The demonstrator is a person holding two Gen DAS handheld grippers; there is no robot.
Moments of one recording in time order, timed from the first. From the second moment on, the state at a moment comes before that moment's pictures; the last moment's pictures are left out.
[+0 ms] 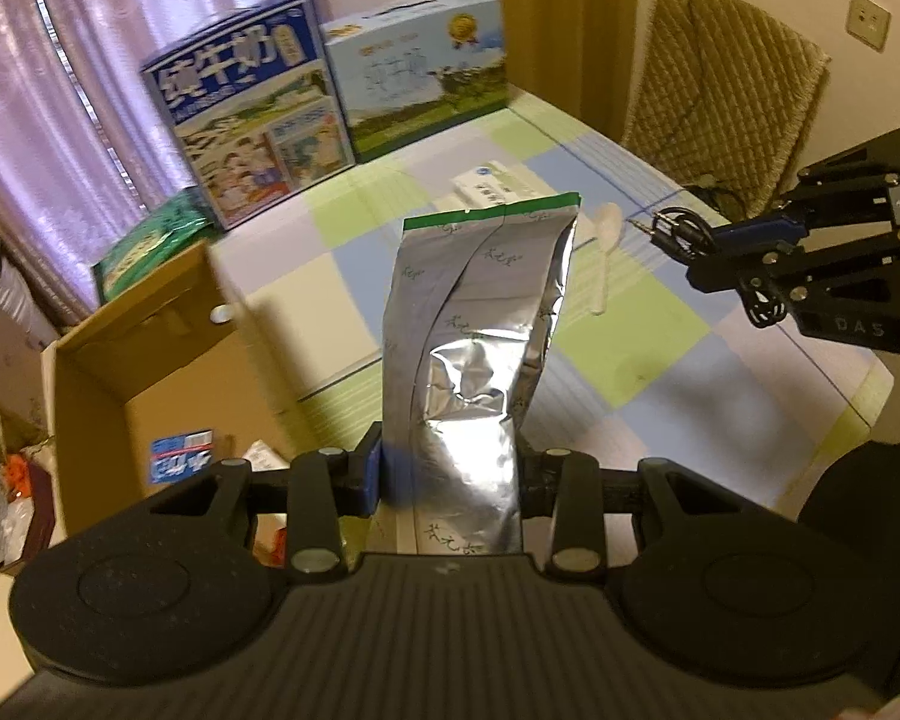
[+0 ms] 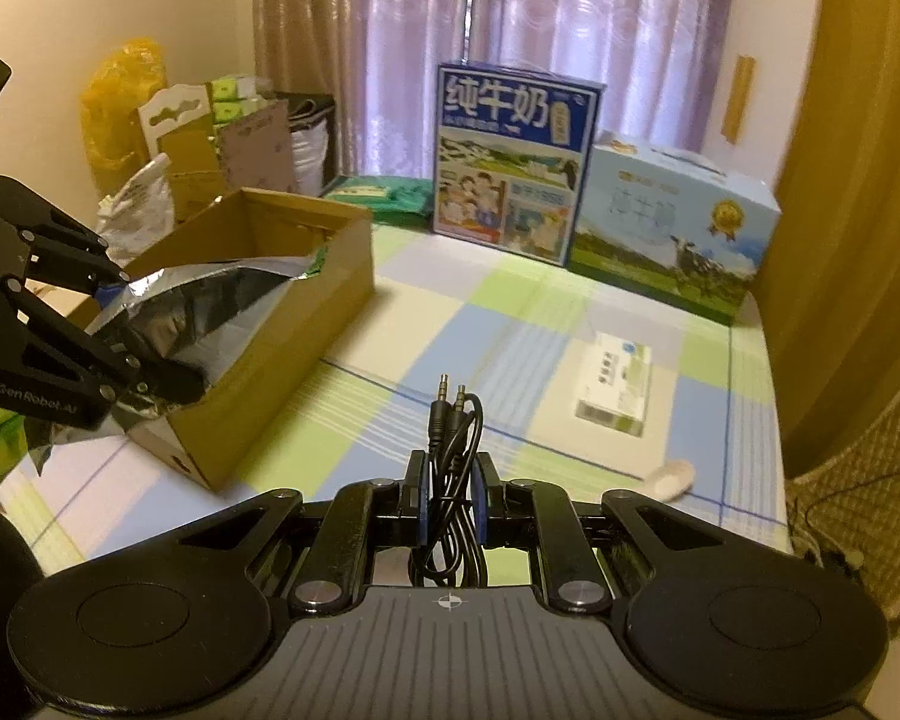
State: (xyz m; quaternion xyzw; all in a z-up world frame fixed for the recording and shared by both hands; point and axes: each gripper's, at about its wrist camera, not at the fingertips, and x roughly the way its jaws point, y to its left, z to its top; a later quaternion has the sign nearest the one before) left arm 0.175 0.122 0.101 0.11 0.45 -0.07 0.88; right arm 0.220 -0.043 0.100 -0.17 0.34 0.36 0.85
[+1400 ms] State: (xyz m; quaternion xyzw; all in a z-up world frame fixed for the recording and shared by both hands) left arm 0.164 0.329 0.078 -0.01 0.48 0.05 0.88; right arm 0.237 0.176 0.071 -0.16 0.34 0.47 0.80
